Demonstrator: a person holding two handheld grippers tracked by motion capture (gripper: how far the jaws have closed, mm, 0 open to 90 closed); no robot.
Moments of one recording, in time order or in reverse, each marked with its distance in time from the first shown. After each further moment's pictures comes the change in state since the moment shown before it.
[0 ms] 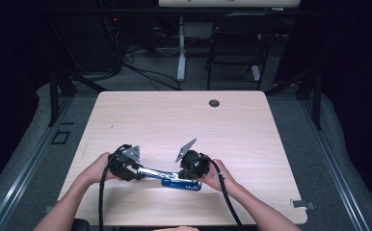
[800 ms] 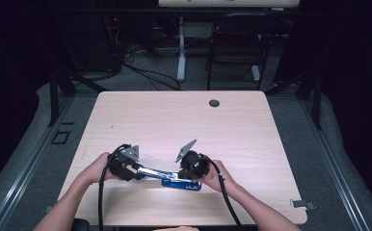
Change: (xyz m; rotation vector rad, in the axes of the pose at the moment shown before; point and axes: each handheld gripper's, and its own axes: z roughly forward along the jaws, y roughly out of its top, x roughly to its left) left arm 0.000 -0.002 -0.002 -0.023 -0.007 -0.005; right arm 0.002 -0.001 0.001 -0.017 -0.005 0.002
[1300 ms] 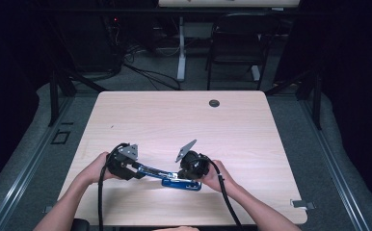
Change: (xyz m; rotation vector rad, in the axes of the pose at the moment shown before) left arm -0.001 0.001 -0.006 -0.033 -0.002 0.002; right arm 0.000 0.000 0.001 -0.008 -0.001 -0.007
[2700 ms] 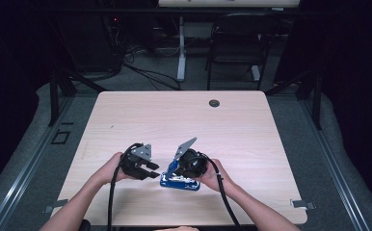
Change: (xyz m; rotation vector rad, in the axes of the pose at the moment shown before) left arm -0.013 0.035 0.018 -0.067 -0.019 0.042; right arm 0.005 0.010 -0.009 -0.066 0.019 -0.001
